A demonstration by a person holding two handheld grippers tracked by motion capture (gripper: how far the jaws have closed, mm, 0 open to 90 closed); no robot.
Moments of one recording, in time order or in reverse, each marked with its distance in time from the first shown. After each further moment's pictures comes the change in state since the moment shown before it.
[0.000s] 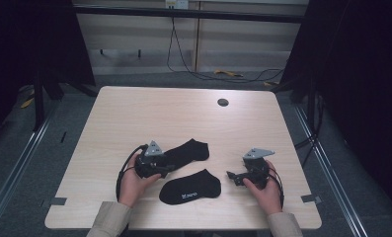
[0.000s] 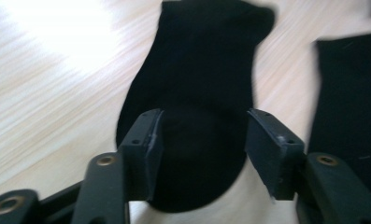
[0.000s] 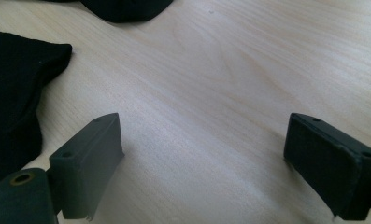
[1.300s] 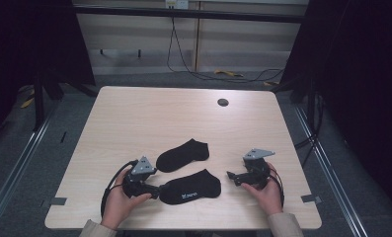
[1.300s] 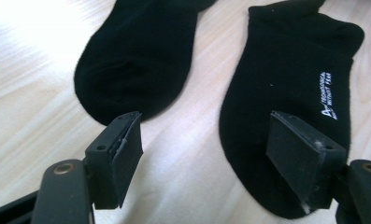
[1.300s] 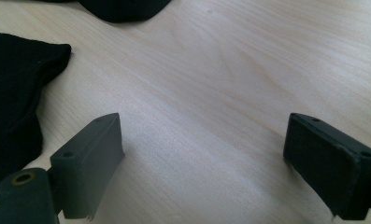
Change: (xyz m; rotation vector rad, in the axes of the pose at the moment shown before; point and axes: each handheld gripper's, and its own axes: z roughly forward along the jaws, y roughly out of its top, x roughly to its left) left arm -0.026 -0.032 -0.036 0.012 -0.051 0.005; right arm 0.001 -0.001 -0.001 -0.001 -0.010 0.011
